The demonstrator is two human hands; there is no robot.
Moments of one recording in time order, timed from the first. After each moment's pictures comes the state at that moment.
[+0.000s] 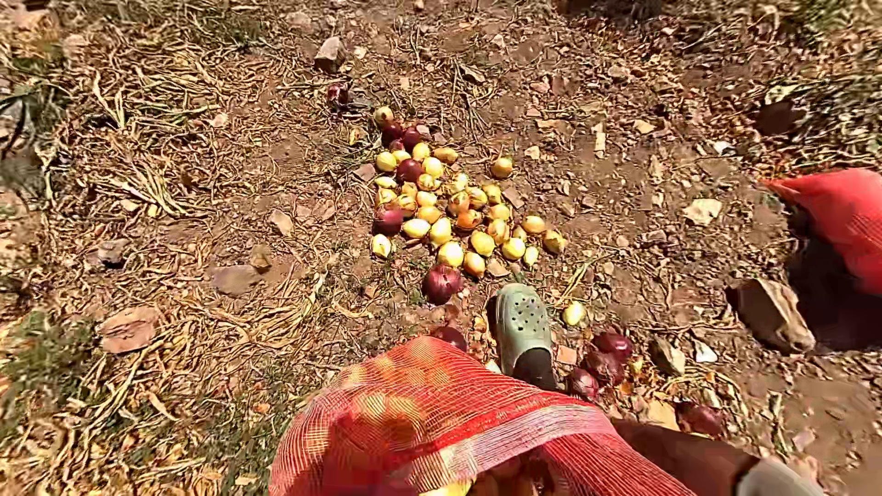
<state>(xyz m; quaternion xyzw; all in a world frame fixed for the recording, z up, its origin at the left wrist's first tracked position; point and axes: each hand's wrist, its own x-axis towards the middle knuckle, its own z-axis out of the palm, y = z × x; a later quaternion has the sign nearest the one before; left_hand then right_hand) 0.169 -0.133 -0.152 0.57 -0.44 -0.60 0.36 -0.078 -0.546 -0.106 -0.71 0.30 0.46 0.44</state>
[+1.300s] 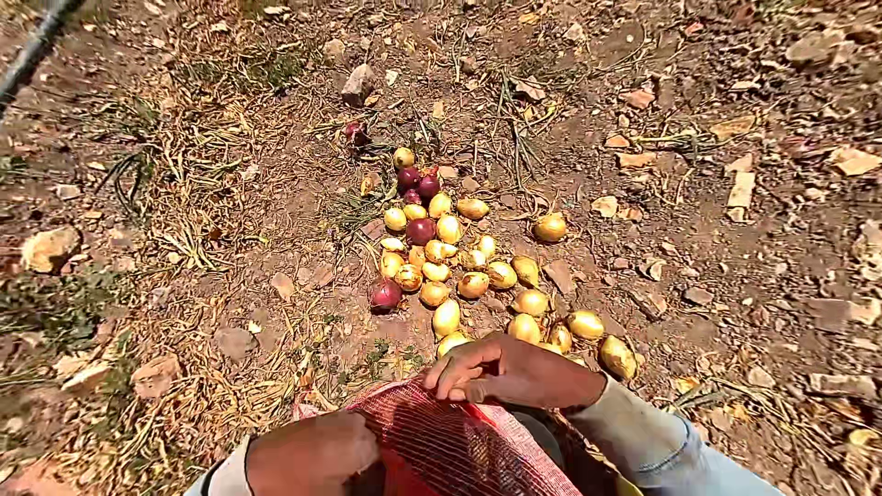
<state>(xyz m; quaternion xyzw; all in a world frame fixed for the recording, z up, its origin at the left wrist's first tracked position) 0.302 -0.426 -0.114 0.64 -0.50 -0.56 0.13 0.195 -0.712 -0.214 -0.68 -0.11 0.12 0.72</state>
